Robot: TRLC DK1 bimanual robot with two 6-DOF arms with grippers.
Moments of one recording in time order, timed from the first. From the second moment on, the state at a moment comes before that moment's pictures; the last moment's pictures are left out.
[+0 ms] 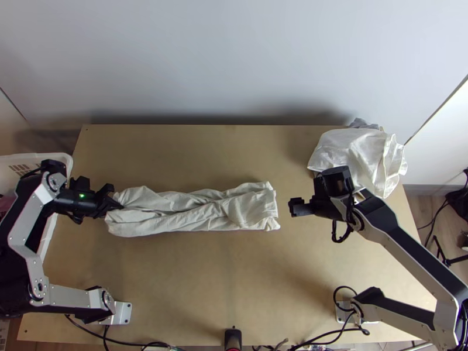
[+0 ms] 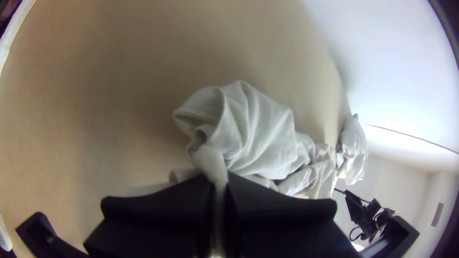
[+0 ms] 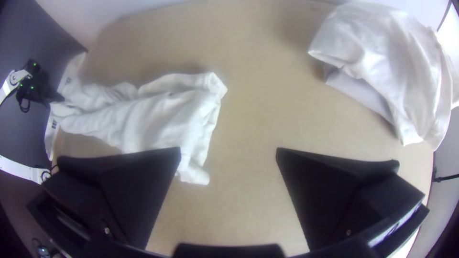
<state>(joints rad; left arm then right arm) 0.39 1.51 1.10 -1.06 0.58 -0.08 0.46 1.22 0.94 -0.63 -0.08 0.31</state>
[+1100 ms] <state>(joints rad) -0.21 1.70 1.47 -1.18 0.33 -0.36 0.45 1.12 0.81 -0.56 -0.08 0.32</state>
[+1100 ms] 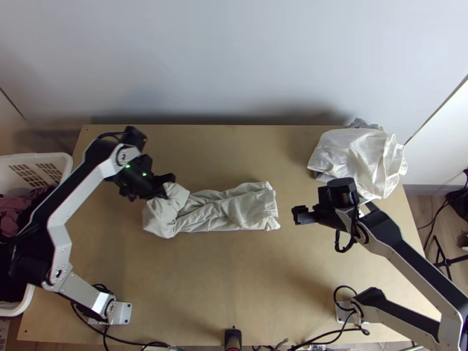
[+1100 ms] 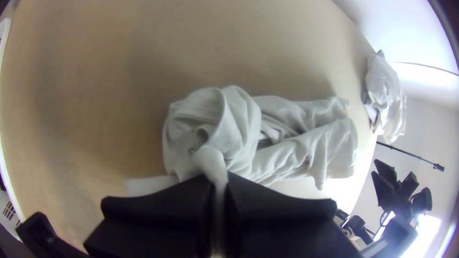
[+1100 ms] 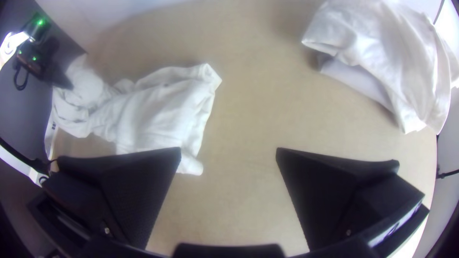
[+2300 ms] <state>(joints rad) -0.75 2.24 2.25 -1.18 0.17 -0.72 0.37 0.90 0.56 -0.46 -0.08 0.35</state>
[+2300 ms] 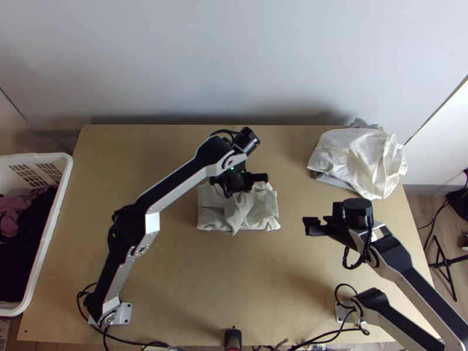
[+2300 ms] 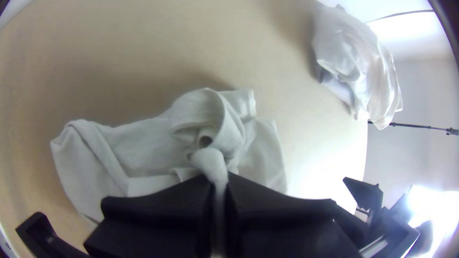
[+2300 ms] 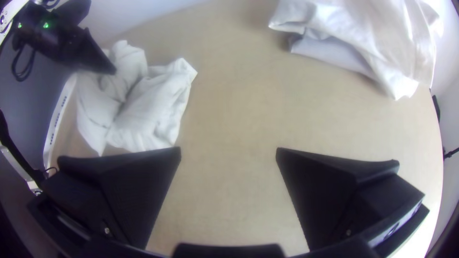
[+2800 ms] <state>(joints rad) -0.79 2.30 2.29 -0.99 0.27 -0.82 0.32 0.84 0.47 -0.41 -0.08 0.36</state>
